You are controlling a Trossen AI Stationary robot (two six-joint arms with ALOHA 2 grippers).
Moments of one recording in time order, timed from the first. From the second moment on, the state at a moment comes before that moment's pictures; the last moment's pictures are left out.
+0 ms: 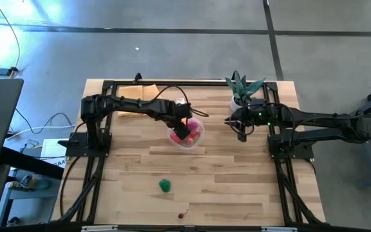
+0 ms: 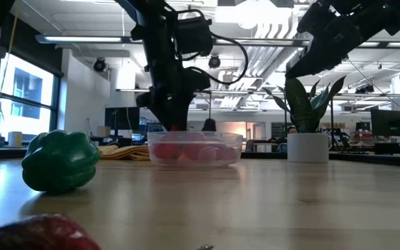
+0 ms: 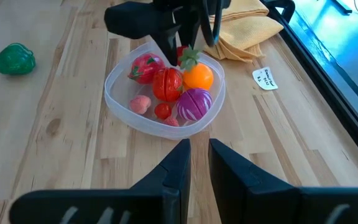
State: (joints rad) left arm 0.30 1.88 1.36 -0.75 -0.12 -0.50; right arm -0.24 0.86 0.58 -0.27 -0.07 -0.13
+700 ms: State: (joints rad) left arm 0.29 1.91 1.35 -0.72 -0.14 -0.40; right arm -0.24 0.86 0.58 -0.27 -0.07 -0.13
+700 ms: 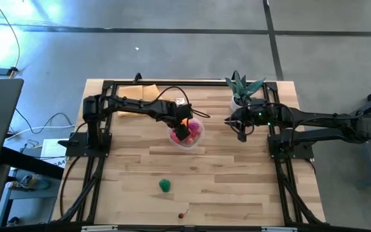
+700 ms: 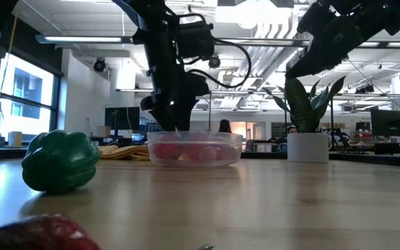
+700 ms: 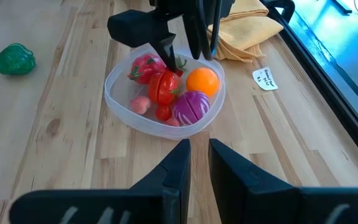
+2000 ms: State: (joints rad) left arm -0.31 1.68 1.36 -0.95 -0.05 -1.79; right arm -0.24 0.86 0.58 -0.27 -0.07 -0.13
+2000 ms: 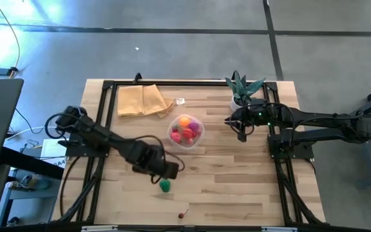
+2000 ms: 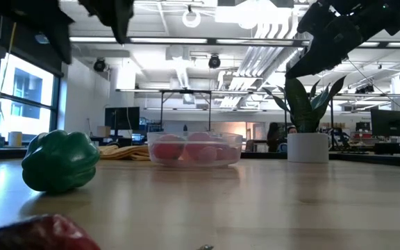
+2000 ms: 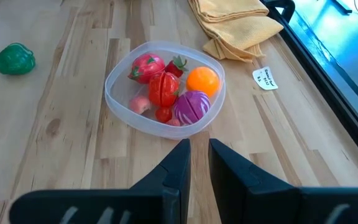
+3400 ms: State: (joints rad) left arm -0.34 1.89 1.36 -0.85 0.09 -1.92; right arm -0.24 0.89 0.58 -0.33 -0.07 -0.13
